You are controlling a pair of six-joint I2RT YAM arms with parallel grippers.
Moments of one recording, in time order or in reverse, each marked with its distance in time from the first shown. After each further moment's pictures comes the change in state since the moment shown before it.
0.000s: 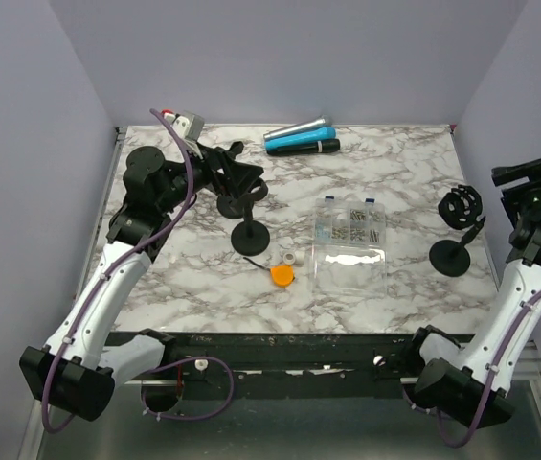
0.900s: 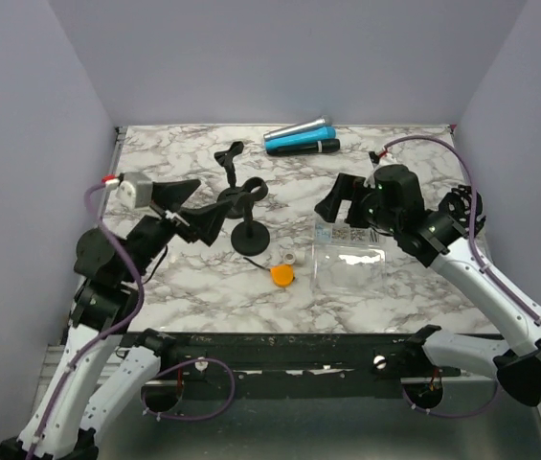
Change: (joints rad) left arm -0.039 -0.433 -0.225 0.014 -0.178 0.026; right arm 1.230 0.187 -0.142 0.216 0.219 -0.099
